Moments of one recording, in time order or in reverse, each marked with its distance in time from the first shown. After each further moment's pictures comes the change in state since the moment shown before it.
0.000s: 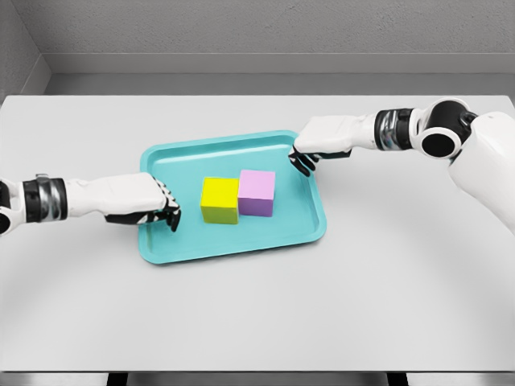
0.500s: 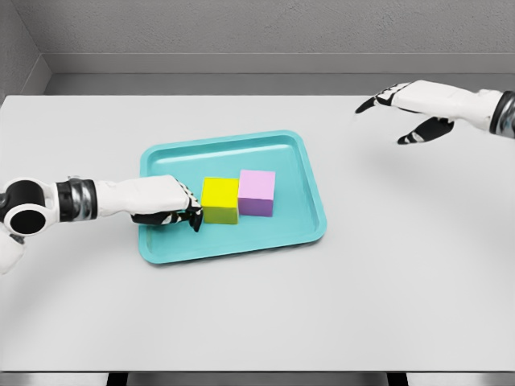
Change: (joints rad) left arm -0.023 -0.119 -0.024 0.095 -0.028 0.000 0.000; right arm 0.130 -0.220 -0.295 0.024 -0.232 -0.001 0.000
